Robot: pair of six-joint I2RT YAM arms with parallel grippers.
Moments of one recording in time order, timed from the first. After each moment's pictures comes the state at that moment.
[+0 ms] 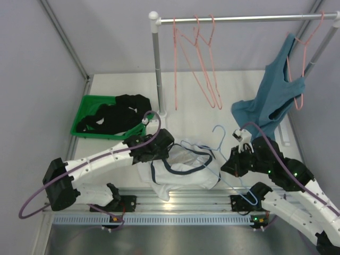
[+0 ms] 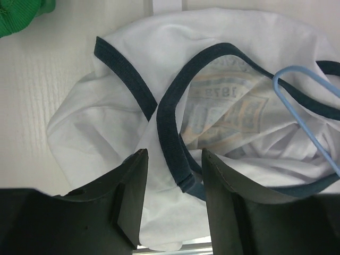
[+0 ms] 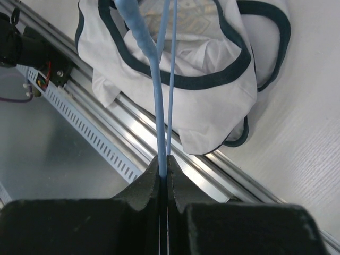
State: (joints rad) left arm -0.99 1.24 0.96 -0.77 -0.42 -0.99; right arm 0.68 0.53 0.82 -0.97 -0.25 0.41
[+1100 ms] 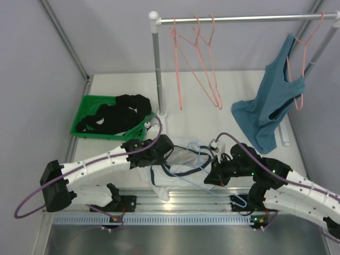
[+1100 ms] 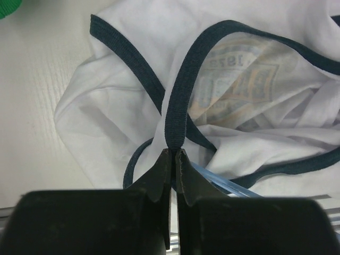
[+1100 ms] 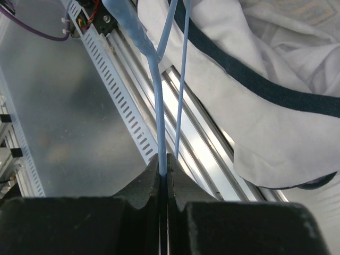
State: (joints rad) left arm -1.05 1.23 0.94 -0.82 -0.42 -0.95; right arm 0.98 0.60 0.63 -0.67 -0.34 0.46
